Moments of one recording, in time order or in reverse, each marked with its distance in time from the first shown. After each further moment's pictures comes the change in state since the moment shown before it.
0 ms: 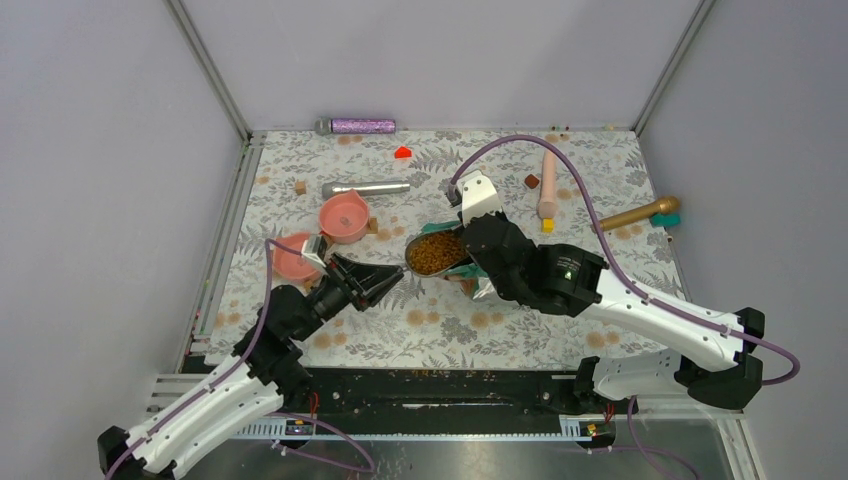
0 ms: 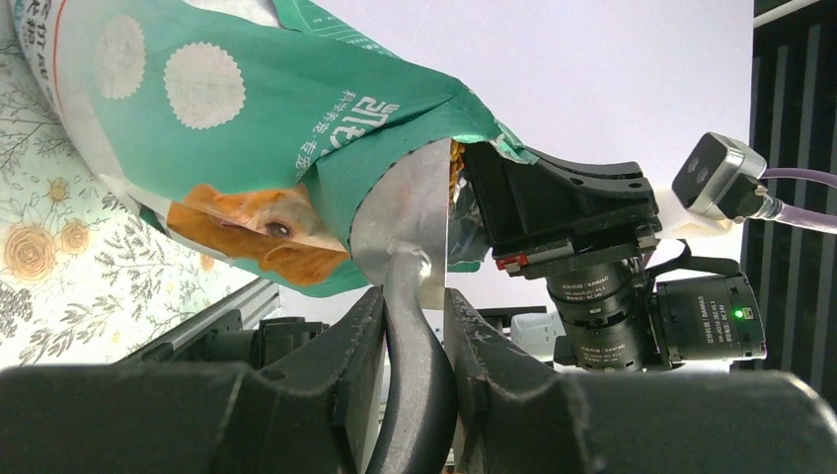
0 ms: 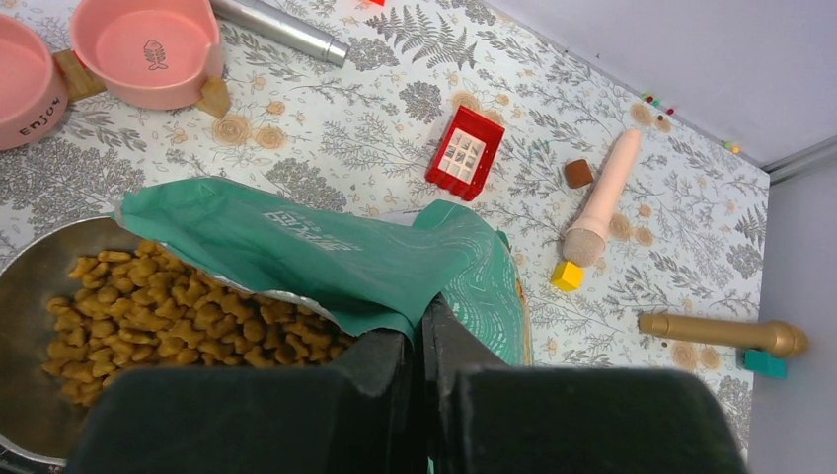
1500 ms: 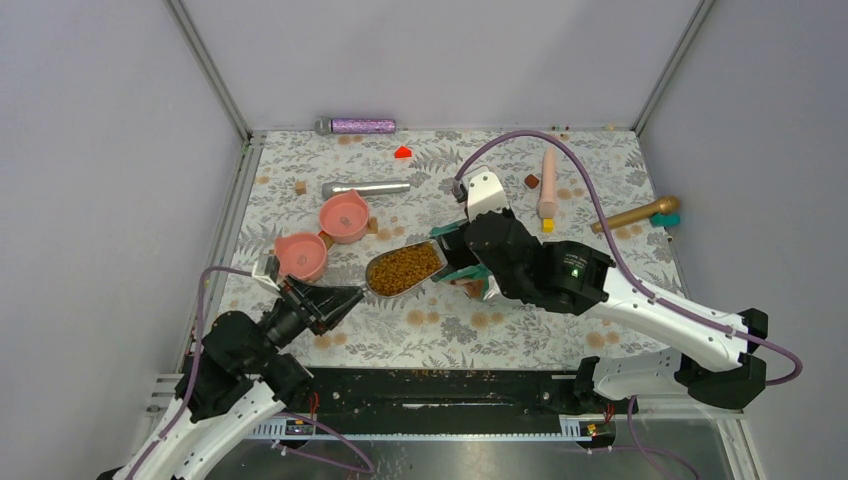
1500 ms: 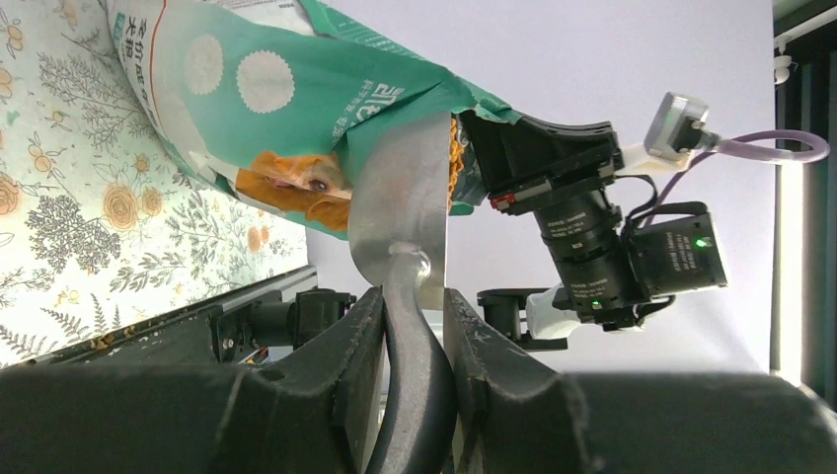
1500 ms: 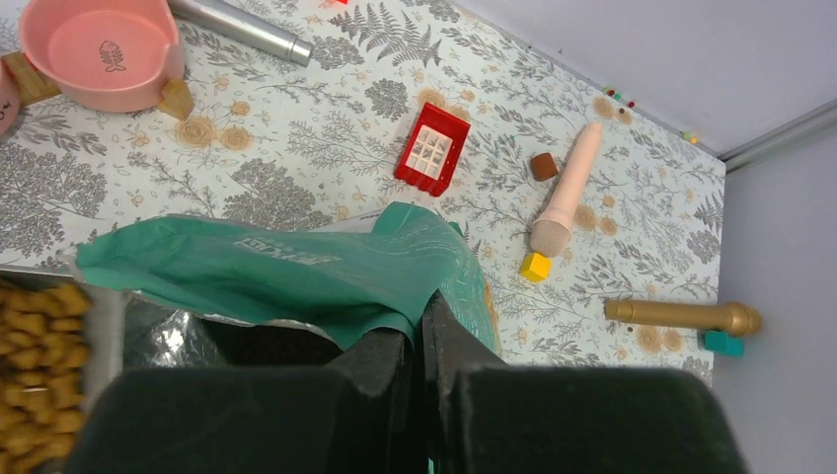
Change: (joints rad) left arm -0.004 -0.372 0.196 -0.656 -0.062 0.079; right arm 0.001 0.002 0.046 -0.068 0.042 -0.002
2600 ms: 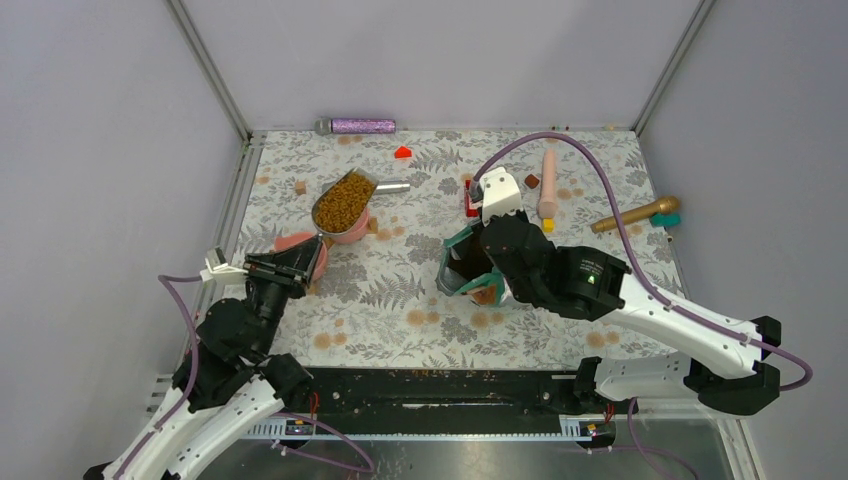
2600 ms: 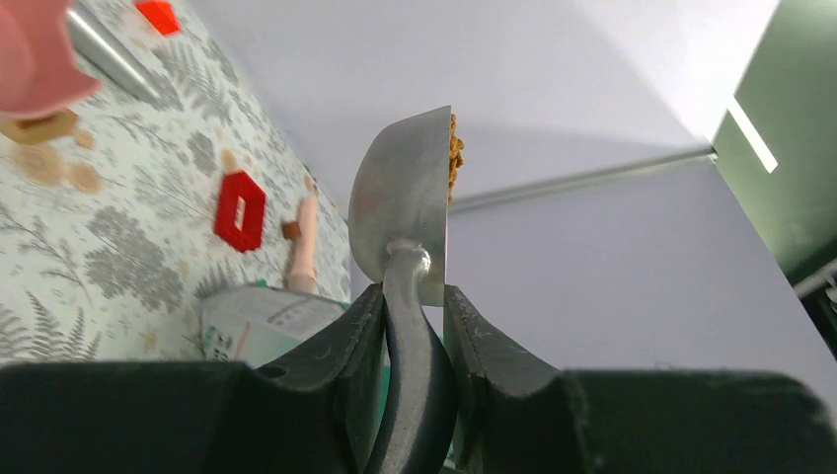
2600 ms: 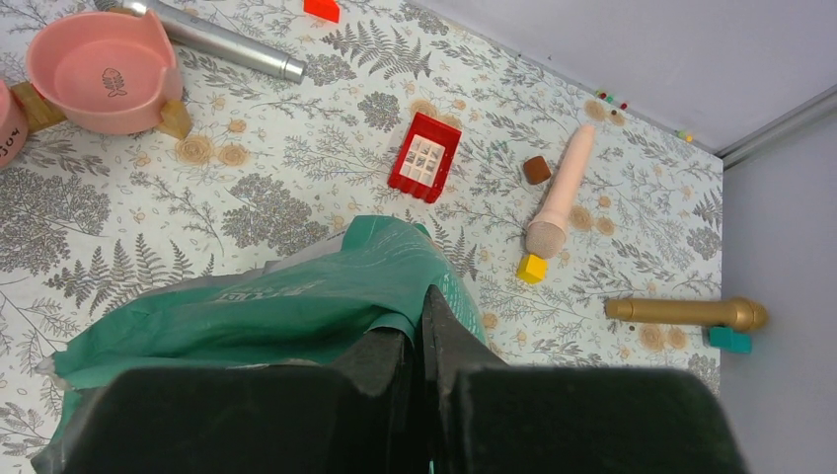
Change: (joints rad) left arm 0.002 0.132 0.129 0.072 -0.549 0.174; right arm 0.000 -0.068 -0.040 0.024 0.031 0.008
